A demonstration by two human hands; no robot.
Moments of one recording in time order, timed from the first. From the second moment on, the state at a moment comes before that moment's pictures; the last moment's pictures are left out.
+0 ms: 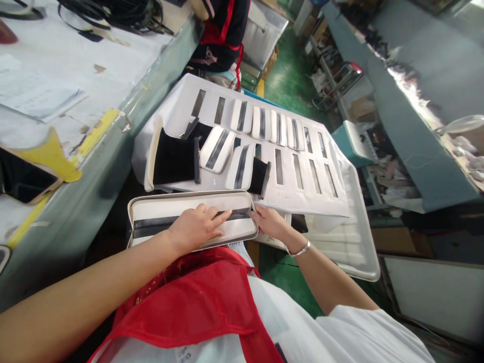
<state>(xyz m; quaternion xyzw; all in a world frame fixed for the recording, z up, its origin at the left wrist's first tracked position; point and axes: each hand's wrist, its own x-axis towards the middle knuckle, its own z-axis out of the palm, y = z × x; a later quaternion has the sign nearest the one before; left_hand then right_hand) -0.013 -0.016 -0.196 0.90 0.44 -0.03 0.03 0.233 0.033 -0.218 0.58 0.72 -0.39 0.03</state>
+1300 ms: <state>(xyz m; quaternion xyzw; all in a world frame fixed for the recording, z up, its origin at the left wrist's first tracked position) 0.020 -0.001 -0.212 0.88 0.47 0.02 0.06 0.227 0.063 -0.191 0.38 0.90 -0.17 -0.10</state>
